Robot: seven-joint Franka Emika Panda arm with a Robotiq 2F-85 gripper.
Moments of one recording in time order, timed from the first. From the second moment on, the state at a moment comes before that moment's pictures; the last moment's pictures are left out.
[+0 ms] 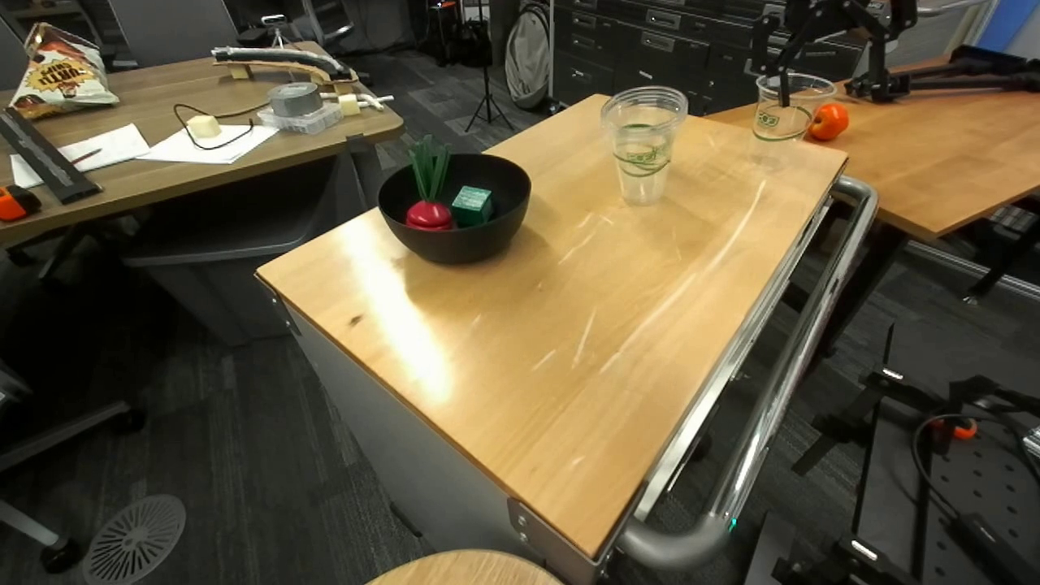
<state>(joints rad) -0.22 0.17 -0.28 -1.94 -0.11 1.70 0.63</state>
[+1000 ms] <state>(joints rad) -0.21 0.17 -0.27 -1.94 -0.10 1.70 0.66</state>
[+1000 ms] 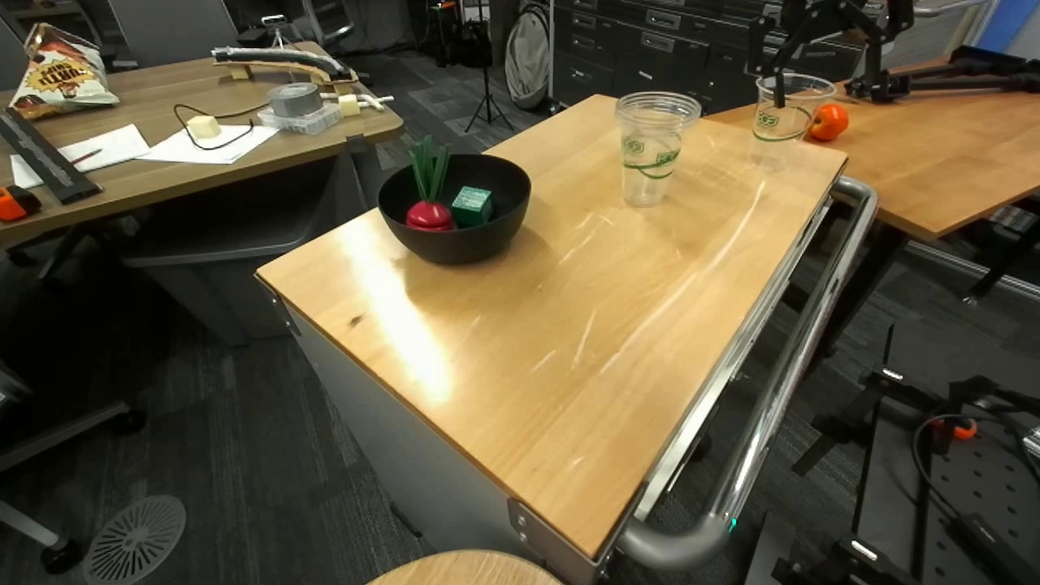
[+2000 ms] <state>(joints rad) -0.19 0.14 -0.25 -1.93 0.02 1.65 0.81</state>
